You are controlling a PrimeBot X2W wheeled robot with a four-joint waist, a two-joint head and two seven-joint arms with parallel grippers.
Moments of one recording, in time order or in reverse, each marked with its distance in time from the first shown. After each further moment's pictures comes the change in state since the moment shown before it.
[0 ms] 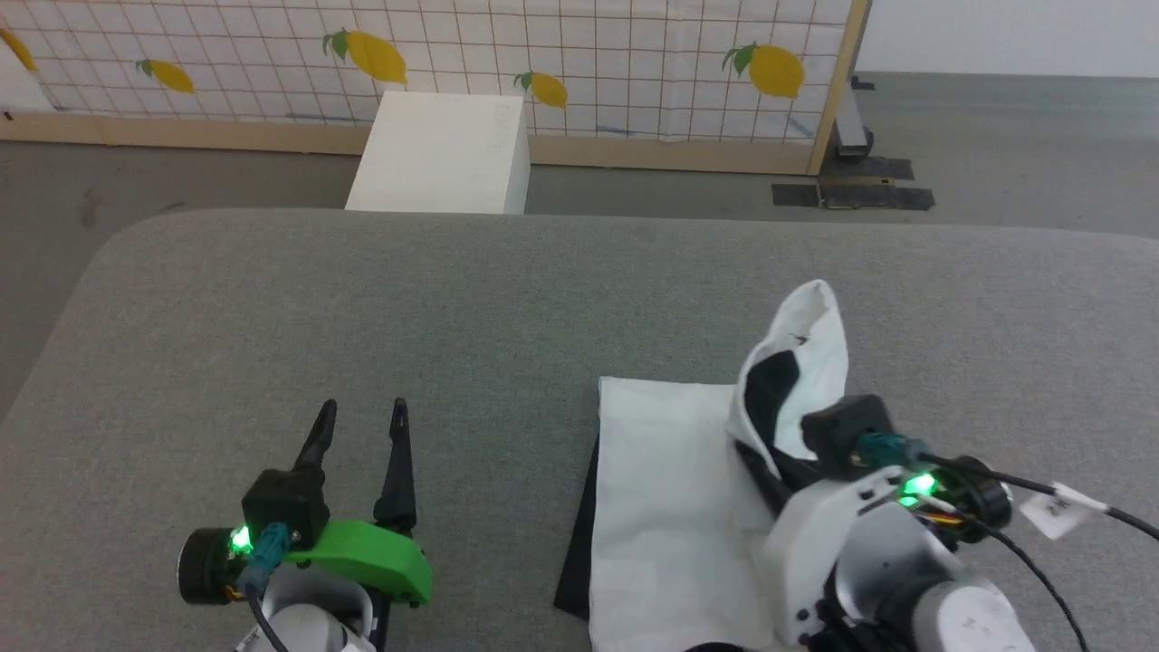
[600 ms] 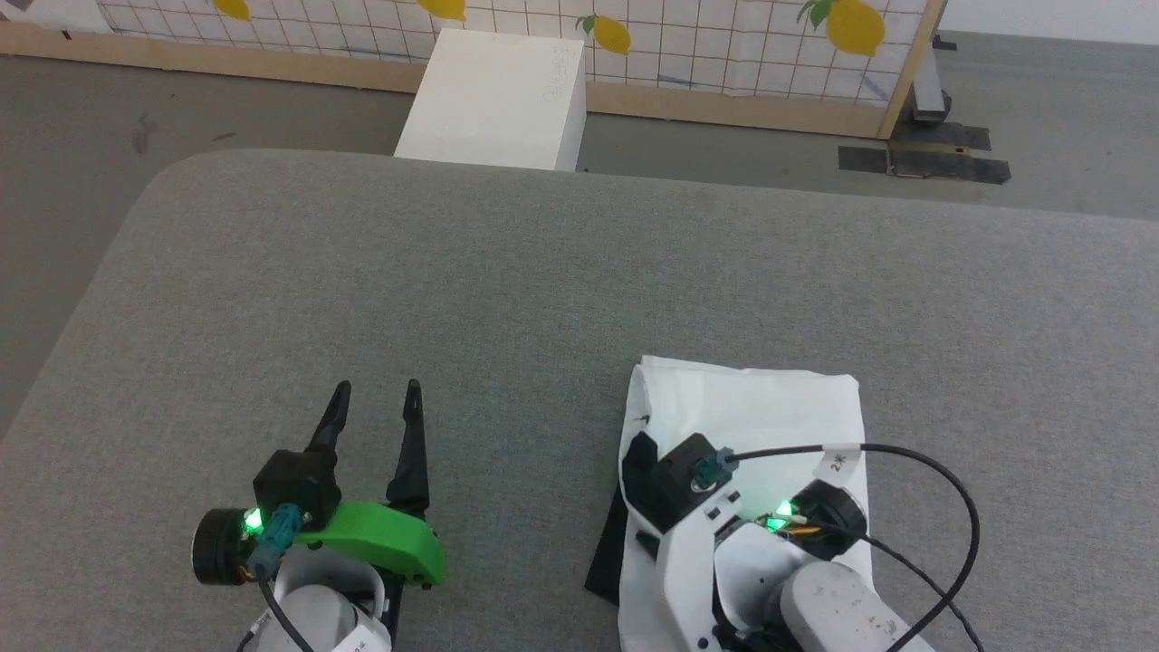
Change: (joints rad) left arm -0.042 -0.022 -0.007 0.021 0.001 -0.009 0.000; right arm -0.233 -0.001 0.292 0.503 0.105 0.000 -0.017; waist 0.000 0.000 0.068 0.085
